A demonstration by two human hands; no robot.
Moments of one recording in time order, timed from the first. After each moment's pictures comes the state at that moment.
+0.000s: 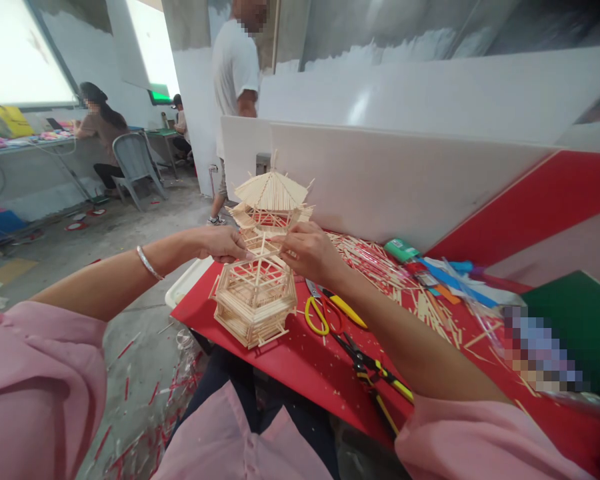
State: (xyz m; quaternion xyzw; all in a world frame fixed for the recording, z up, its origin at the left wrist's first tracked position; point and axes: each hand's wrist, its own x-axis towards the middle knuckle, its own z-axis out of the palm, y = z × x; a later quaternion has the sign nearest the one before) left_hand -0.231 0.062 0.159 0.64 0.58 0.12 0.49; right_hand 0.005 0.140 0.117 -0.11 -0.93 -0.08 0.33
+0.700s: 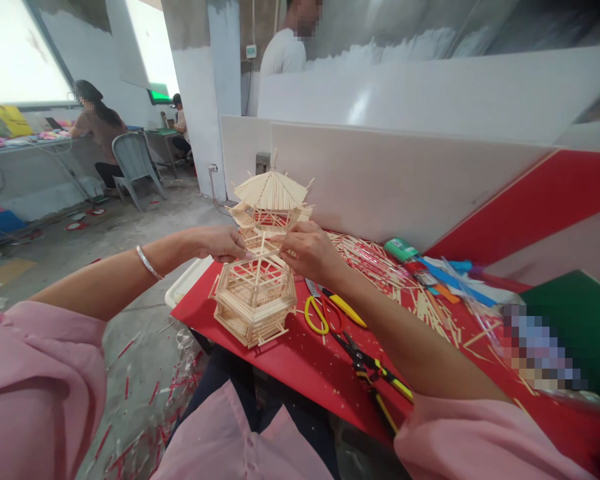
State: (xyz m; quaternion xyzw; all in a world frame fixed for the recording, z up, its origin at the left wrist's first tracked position) left_hand -0.230 0.061 0.160 0.64 0.57 0.14 0.50; right_hand 0.006 0.140 0.119 -0.11 -0.93 -0.09 0.34
